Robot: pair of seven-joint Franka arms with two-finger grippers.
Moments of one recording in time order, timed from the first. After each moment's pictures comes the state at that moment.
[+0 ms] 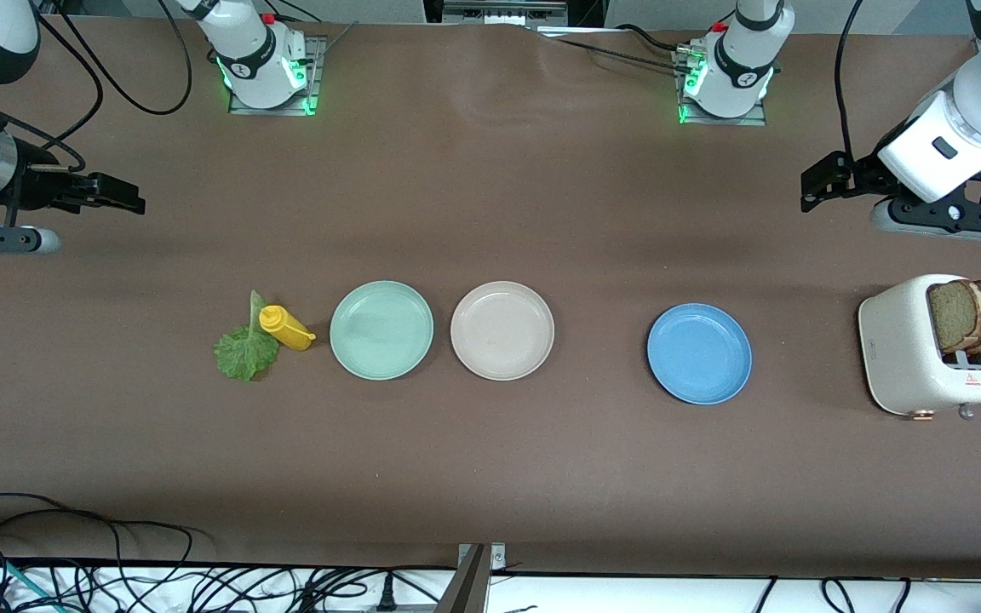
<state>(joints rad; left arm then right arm) -0.01 0.02 -0.12 -1.59 -0.03 1.53 -0.05 -0.07 0.06 0.07 -1.68 0.05 1.52 0.02</state>
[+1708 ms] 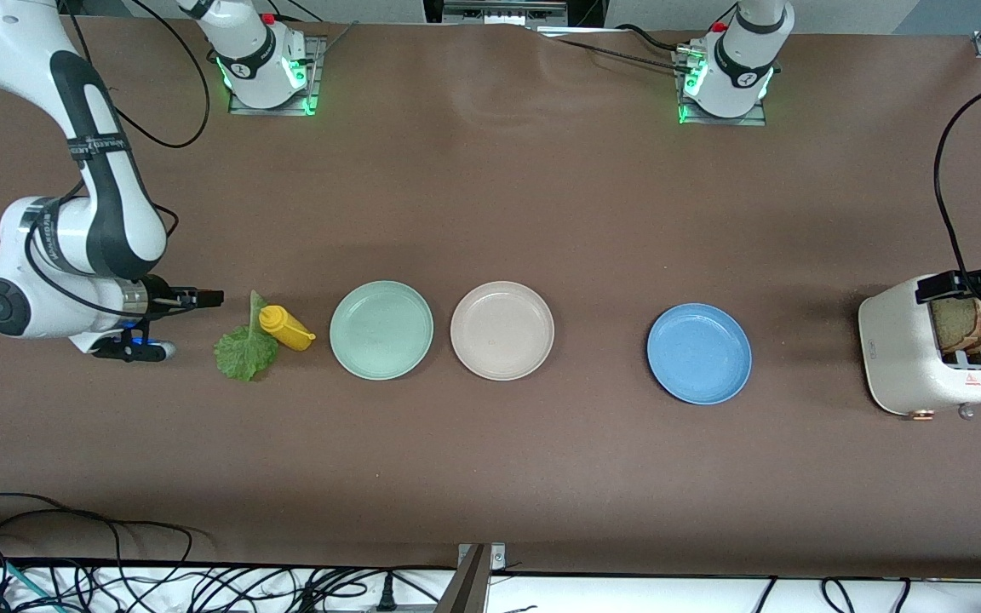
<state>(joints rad) 0.31 0.31 -0.10 -1.59 0.14 1.78 0.14 -0.07 0.50 0.05 -1.75 0.06 1.87 0.02</state>
